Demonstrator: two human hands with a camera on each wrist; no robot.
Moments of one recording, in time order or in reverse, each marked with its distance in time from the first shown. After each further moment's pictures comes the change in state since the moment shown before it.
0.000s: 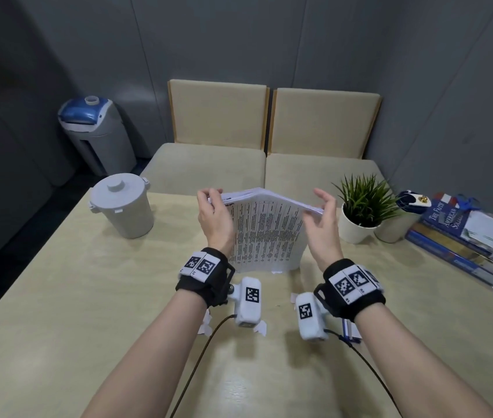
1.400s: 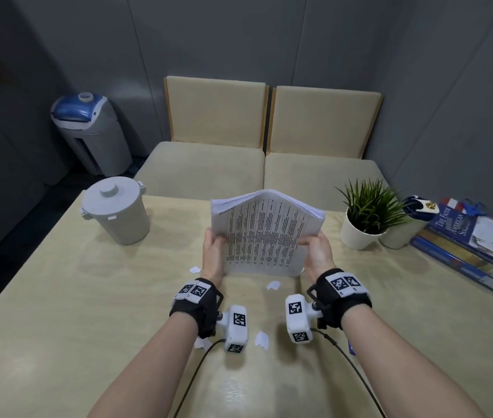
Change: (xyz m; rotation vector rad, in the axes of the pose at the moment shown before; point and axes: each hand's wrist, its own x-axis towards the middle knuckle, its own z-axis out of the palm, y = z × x) left_hand 0.010 -0.074 -0.014 -0.157 -0.354 -0.286; right_hand 0.036 0.065 0.026 0.351 0.035 0.470
